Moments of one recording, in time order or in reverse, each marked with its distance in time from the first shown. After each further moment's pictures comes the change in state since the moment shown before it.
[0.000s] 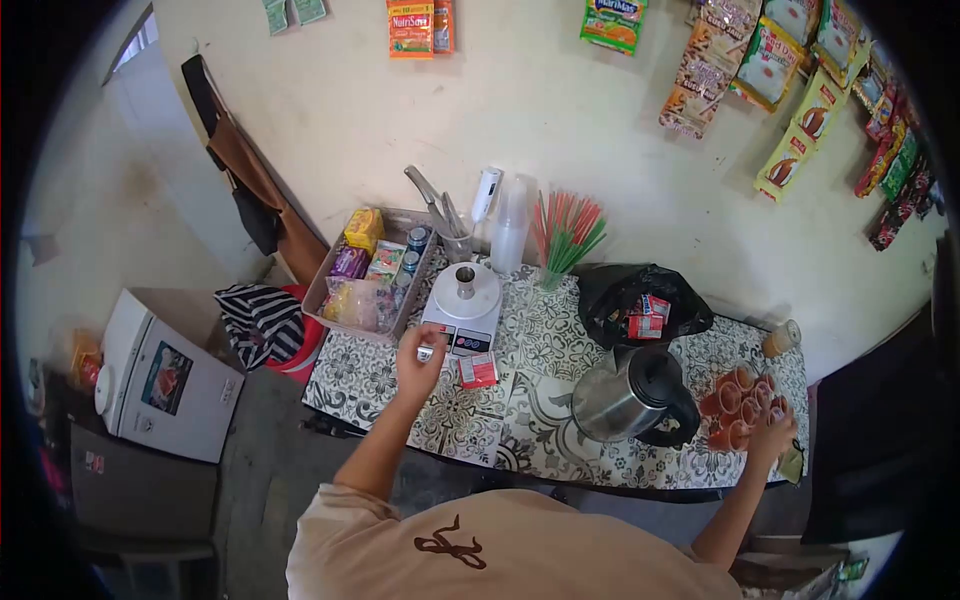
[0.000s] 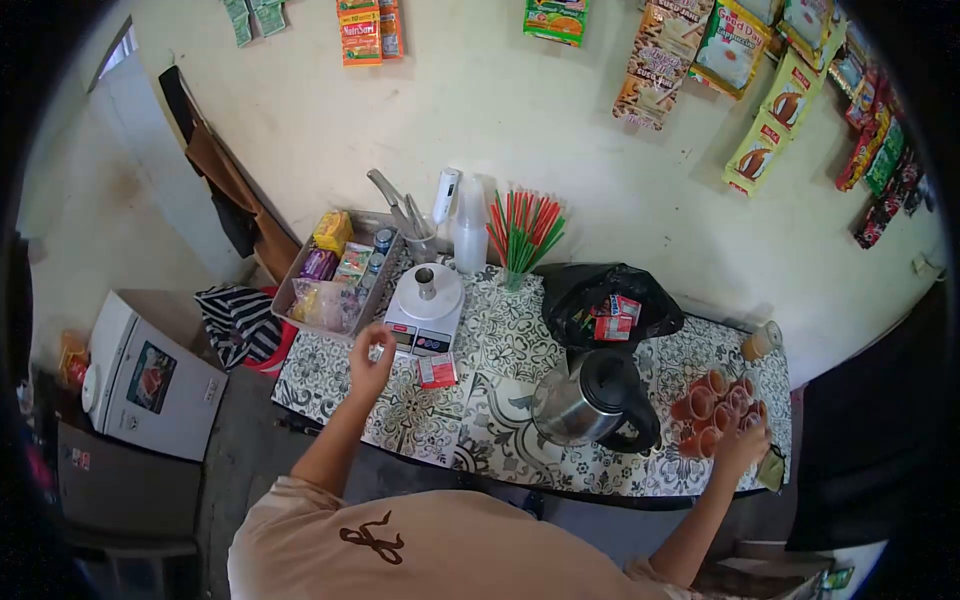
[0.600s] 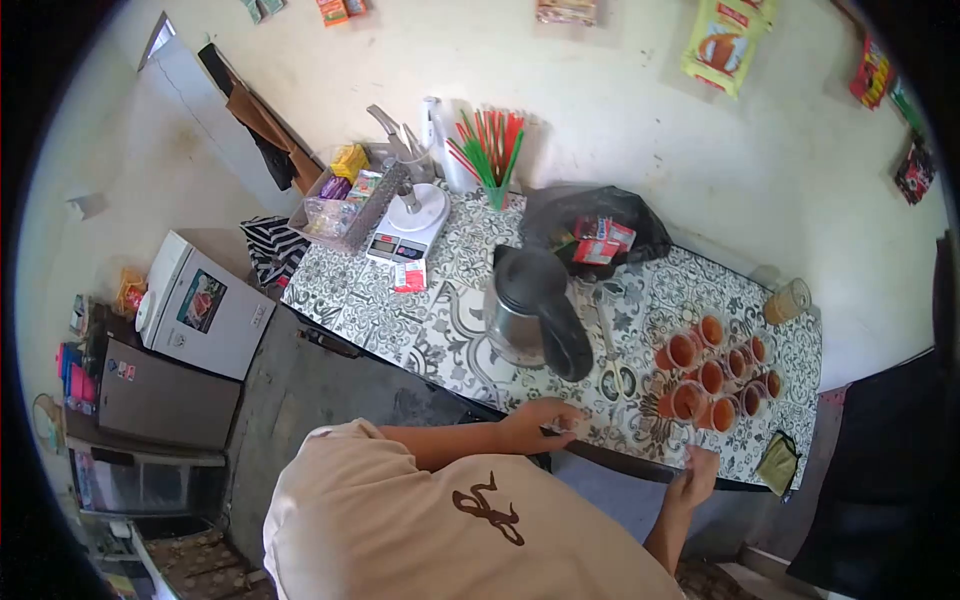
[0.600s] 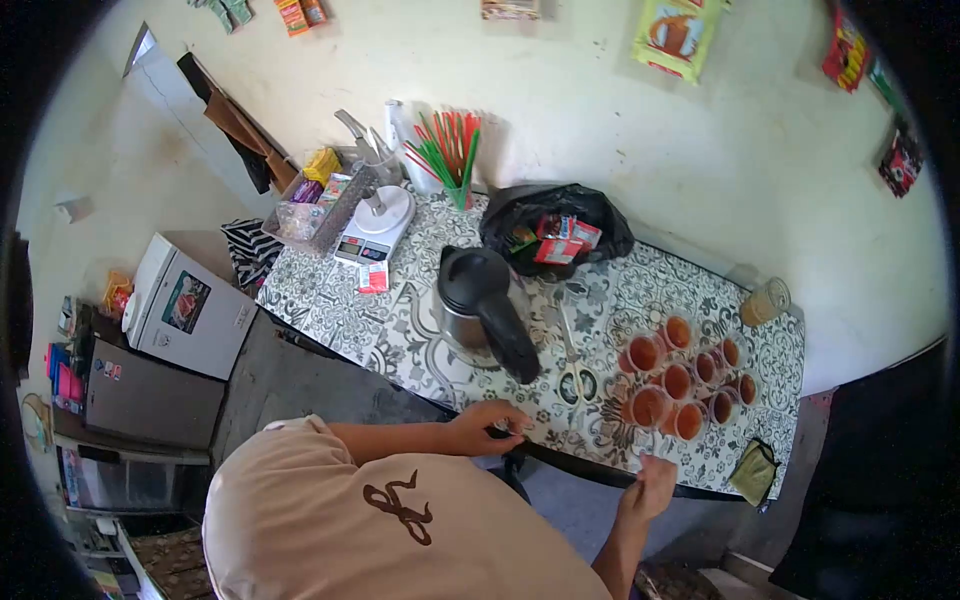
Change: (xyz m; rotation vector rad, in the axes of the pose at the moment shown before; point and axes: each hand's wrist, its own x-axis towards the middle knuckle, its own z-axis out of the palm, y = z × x) left_hand -0.242 0.171 0.246 -0.250 -0.859 0.031; right_hand -0.051 0.133 0.035 1.106 -0.048 -0.672
